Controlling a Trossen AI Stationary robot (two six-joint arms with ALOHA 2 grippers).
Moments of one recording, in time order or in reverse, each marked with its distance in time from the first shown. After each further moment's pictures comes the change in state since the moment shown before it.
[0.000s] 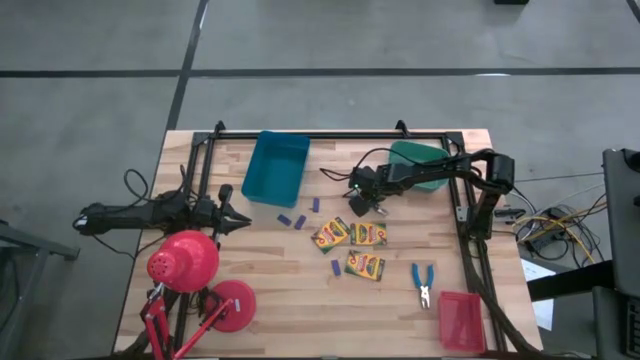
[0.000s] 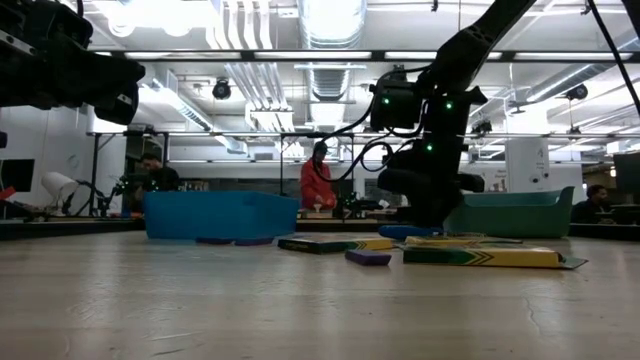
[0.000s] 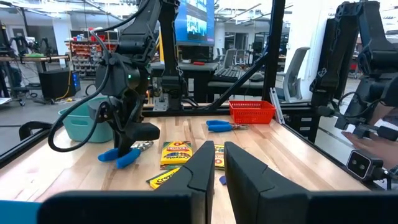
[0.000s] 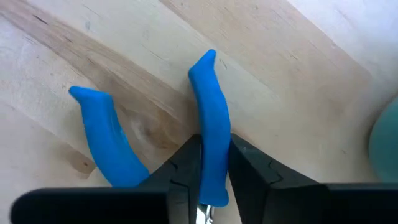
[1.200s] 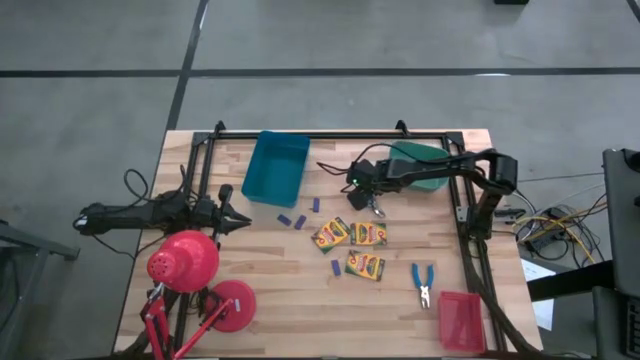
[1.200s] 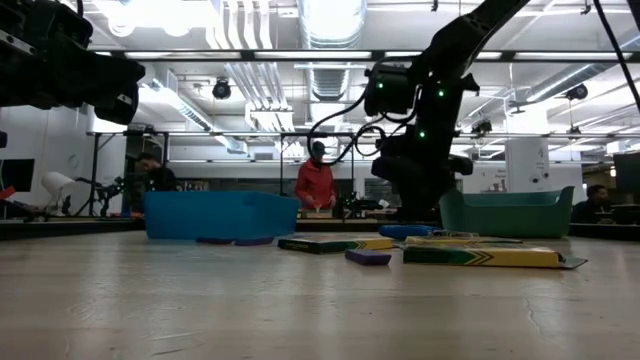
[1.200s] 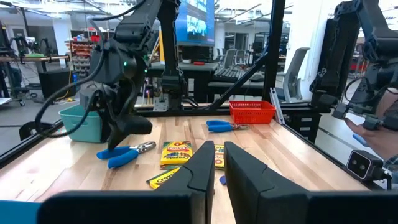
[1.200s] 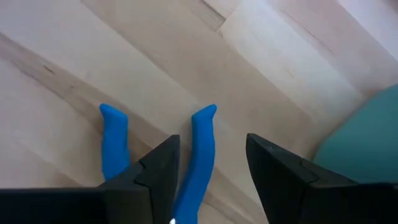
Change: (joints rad) left arm 0.001 0.000 0.000 0.000 0.000 0.000; right arm 0.005 -0.040 0.070 -0.047 0.098 -0.063
